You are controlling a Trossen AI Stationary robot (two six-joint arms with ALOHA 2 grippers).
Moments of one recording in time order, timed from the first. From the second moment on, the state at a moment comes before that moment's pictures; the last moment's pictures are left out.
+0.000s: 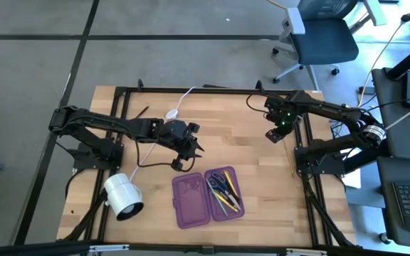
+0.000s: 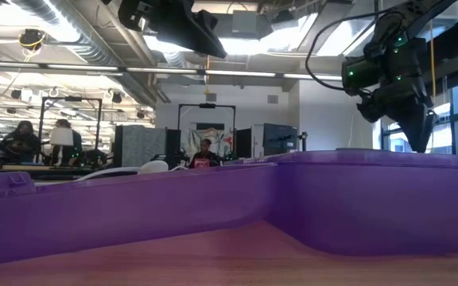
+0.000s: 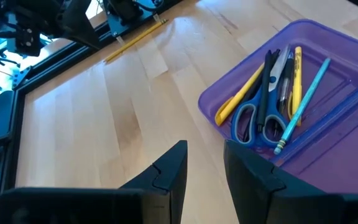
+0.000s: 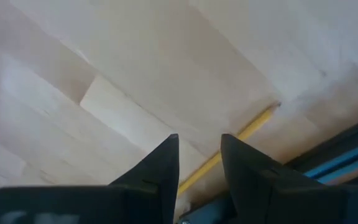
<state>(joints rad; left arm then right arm) -0.02 1.42 1.04 -0.26 0.07 0.45 -0.70 1.31 0.83 -1.19 -0.20 0.15</state>
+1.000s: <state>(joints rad) 0.03 1.42 1.04 -0.26 0.07 0.43 -0.70 1.31 0.73 -1.13 -0.02 0.15</state>
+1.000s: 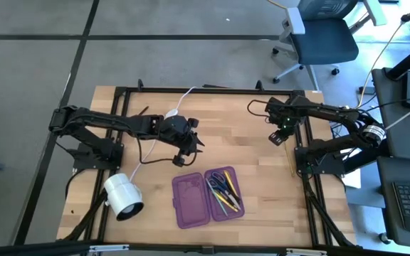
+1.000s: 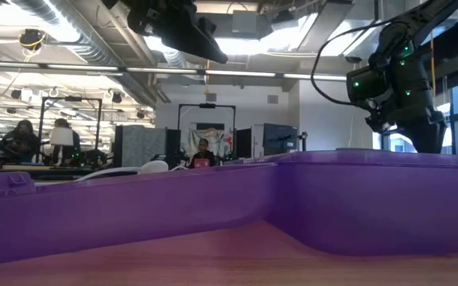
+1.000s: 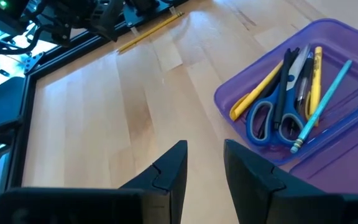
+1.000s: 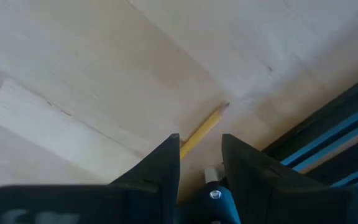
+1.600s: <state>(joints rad) 0.04 1.42 1.04 -0.26 0.07 0.43 -0.70 1.47 0.72 -1.13 -0.02 0.15</state>
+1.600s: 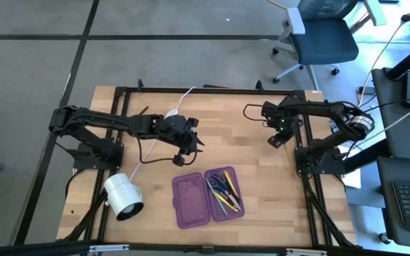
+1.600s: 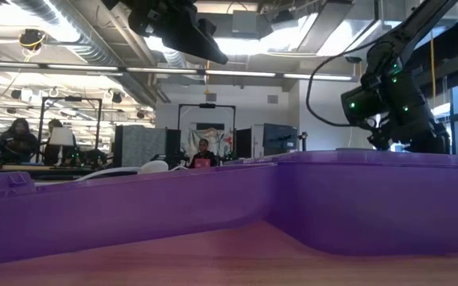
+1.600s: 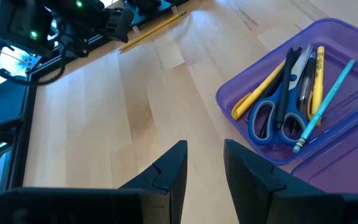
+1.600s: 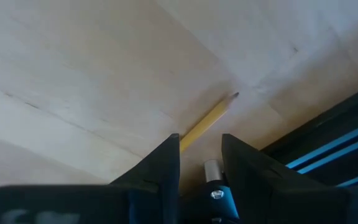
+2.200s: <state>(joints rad) 0.04 1.42 1.04 -0.26 0.07 0.43 -0.70 1.66 0.72 -1.11 -0.09 0.12</state>
